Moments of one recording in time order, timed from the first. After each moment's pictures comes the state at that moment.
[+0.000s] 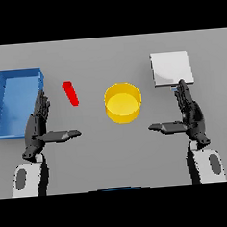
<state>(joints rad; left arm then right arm) 0.00 0.00 0.00 -1.57 0.00 0.00 0.00 0.00 0.00 0.00 -1.57 0.00 0.00 0.00</state>
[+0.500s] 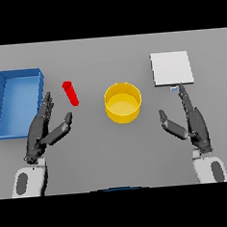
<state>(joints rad) 0.05 0.05 -0.10 -1.67 -0.13 0.00 0.04 0.08 -0.08 0.10 -1.65 0.23 -0.04 -0.13</state>
